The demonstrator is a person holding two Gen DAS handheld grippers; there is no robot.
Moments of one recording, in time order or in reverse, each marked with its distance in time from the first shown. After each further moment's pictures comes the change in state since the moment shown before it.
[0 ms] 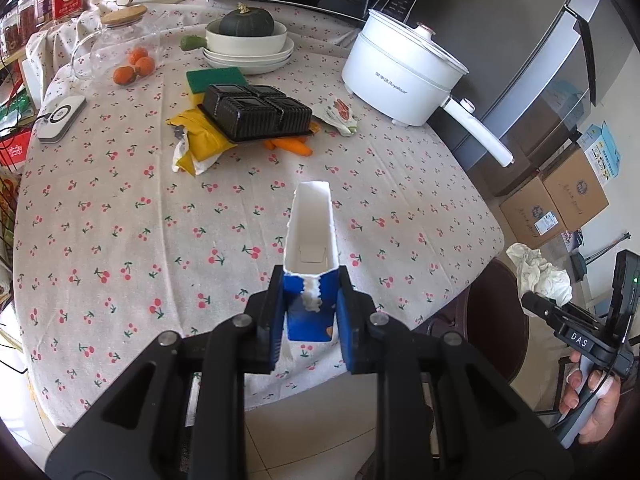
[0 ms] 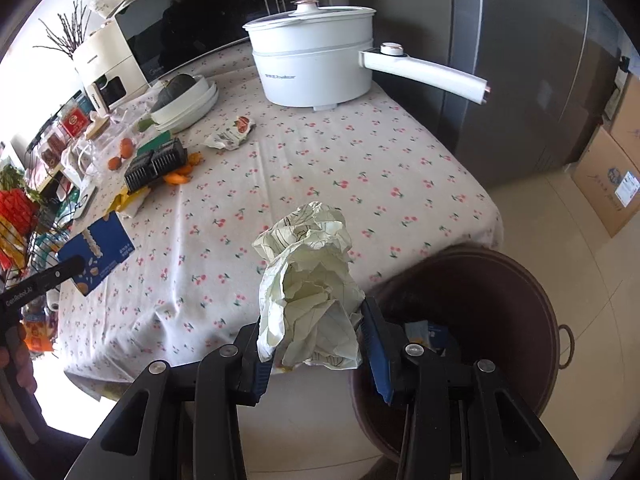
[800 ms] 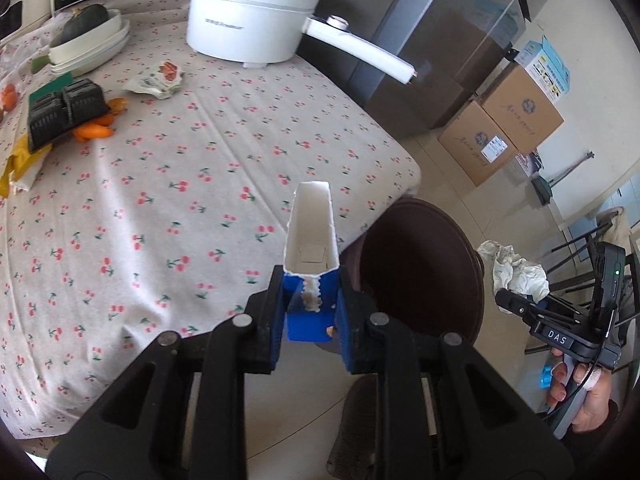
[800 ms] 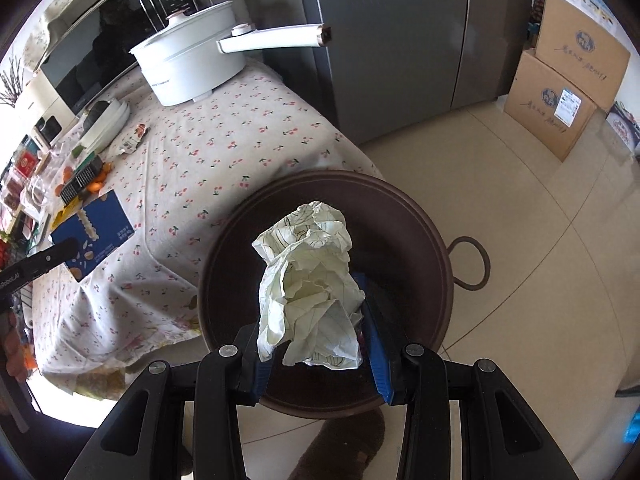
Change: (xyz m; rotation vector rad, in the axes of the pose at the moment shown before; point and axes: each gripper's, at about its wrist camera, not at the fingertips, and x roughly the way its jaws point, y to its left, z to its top) left arm 0.061 -0.158 -0.030 0.230 0.134 -0.171; right arm -0.035 -0.145 -0.071 0.195 0.047 -0.102
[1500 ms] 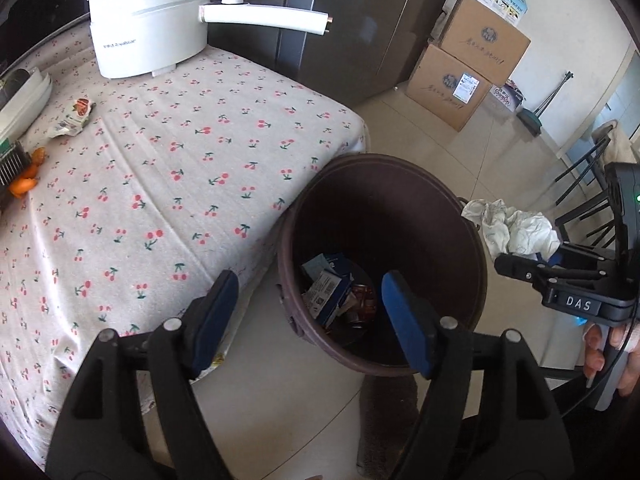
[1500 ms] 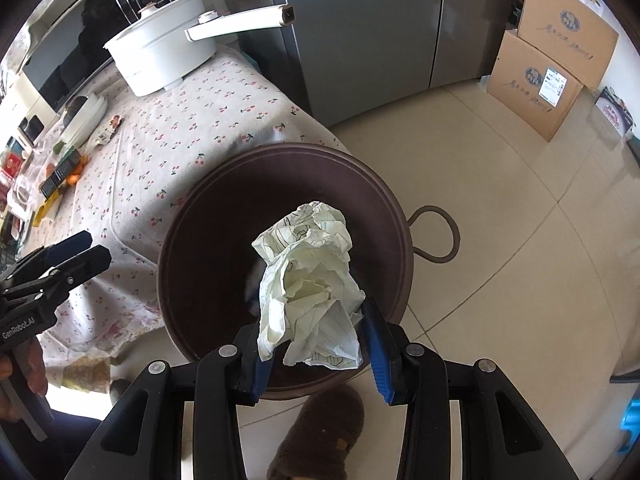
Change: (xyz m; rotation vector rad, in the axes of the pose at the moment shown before) left arm 0.041 -0.070 -0.019 0.253 0.029 0.039; right arm 0.007 -0.032 -0.015 0.029 0.048 -0.037
